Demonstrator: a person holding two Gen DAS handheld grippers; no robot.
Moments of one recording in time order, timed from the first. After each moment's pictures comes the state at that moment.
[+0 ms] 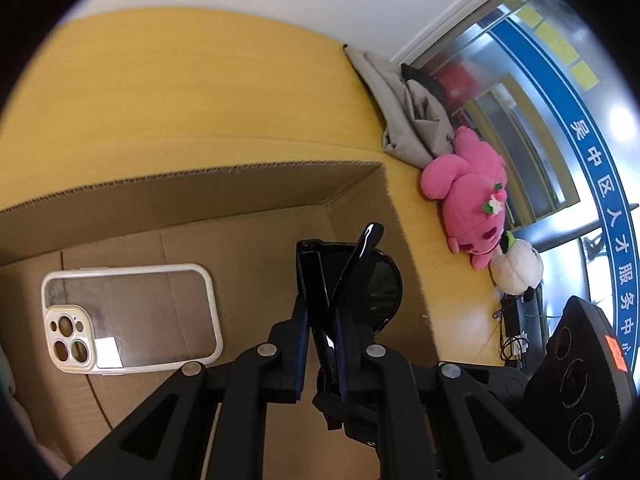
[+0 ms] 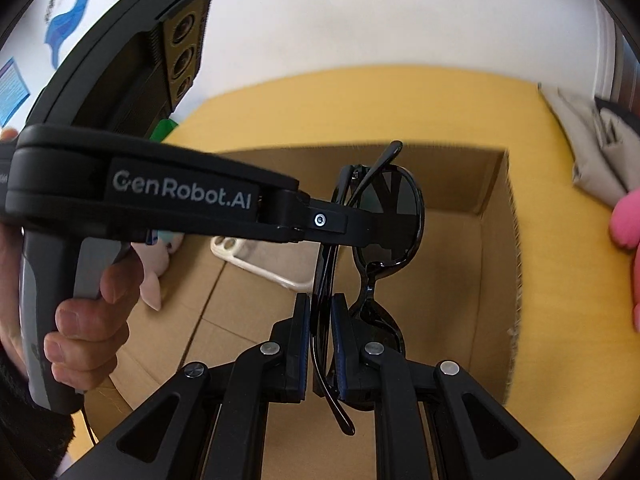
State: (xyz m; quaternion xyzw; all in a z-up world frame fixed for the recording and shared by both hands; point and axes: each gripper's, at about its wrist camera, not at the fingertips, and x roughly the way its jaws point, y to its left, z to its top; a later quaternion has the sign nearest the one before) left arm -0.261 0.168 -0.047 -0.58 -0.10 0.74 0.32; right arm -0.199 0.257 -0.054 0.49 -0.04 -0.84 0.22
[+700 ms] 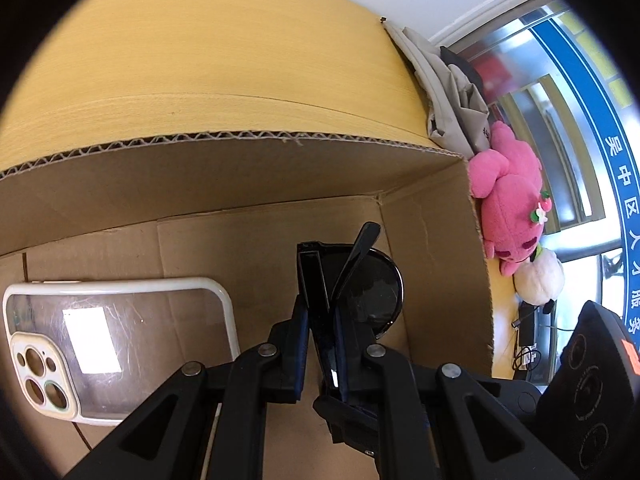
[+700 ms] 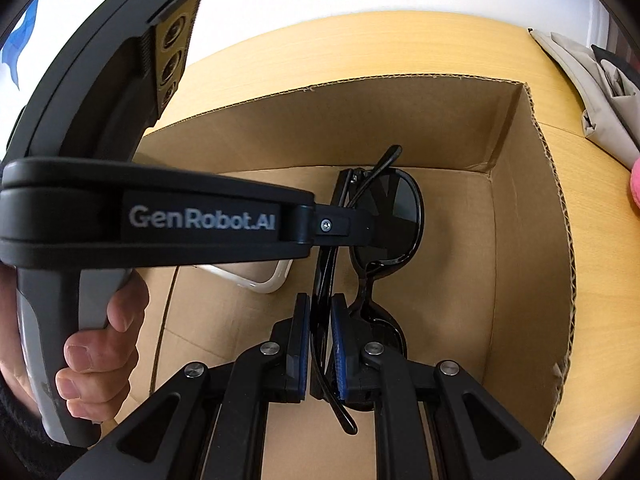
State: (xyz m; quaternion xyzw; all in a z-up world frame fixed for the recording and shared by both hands) left arm -0.297 0.179 -0.104 -0.62 -0.11 0.72 0.30; right arm -0.236 0.259 -0.094 0.54 -0.06 -0.82 0.19
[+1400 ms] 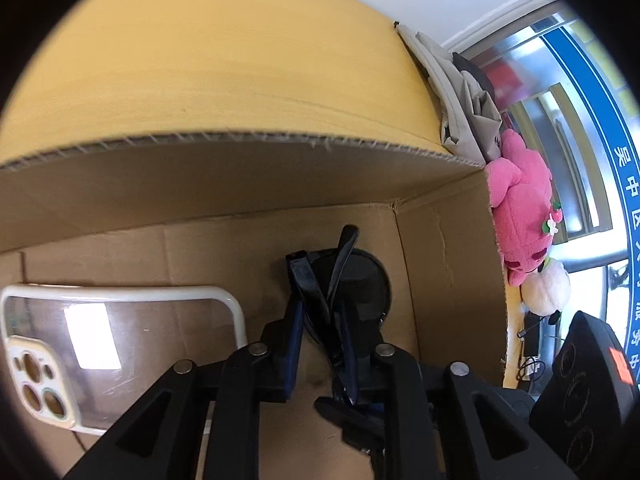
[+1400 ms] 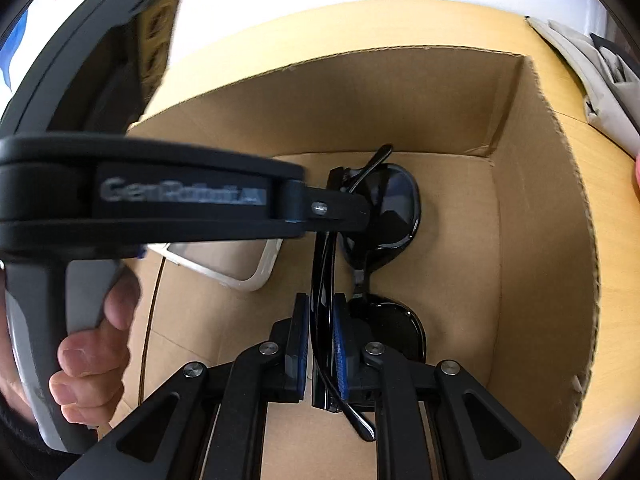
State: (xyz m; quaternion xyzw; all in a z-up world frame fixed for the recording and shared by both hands) left arm -0.299 0.176 -0.106 -0.62 -0.11 0.73 0.28; right arm -0.233 0.272 -0.107 0.55 -0.06 -0.82 0.17
